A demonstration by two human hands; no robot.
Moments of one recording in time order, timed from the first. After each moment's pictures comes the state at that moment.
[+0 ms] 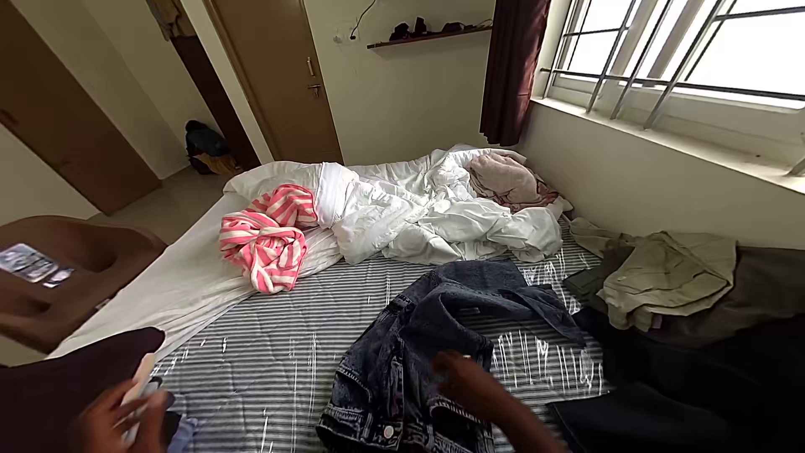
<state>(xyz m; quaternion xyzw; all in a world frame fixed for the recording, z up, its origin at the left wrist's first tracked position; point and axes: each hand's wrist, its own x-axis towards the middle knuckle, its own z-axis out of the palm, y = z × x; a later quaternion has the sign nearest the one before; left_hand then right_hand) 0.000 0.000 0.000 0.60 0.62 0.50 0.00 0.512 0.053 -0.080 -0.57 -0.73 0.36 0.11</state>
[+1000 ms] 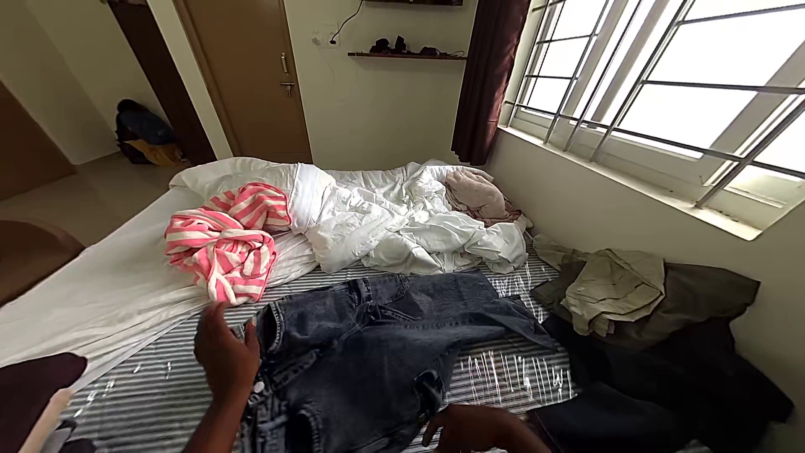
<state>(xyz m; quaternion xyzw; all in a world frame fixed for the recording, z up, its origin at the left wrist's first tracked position) 0.086 0.186 -0.064 0.61 0.66 0.44 -0.04 0.522 0.038 -0.109 -0.47 -0.61 0.63 -0.03</state>
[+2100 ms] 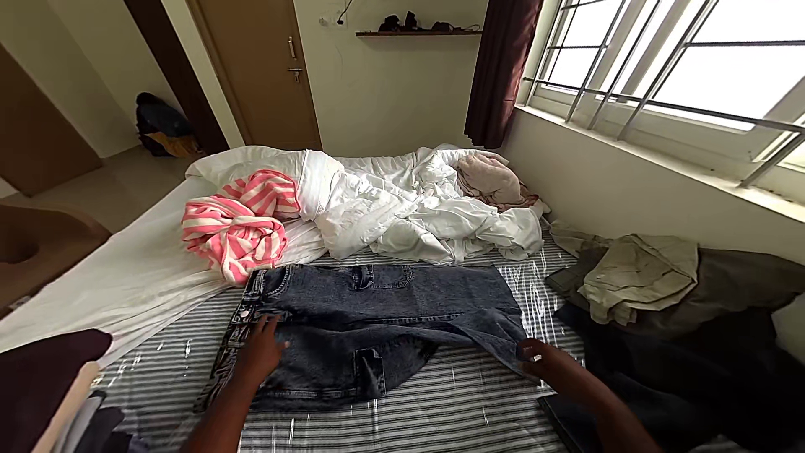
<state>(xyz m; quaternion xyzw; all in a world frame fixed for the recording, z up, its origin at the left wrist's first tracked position) 0.080 0.190 -0.103 0.67 0.72 0.06 0.19 0.677 0.034 -0.093 -0.75 -0.56 0.34 0.10</state>
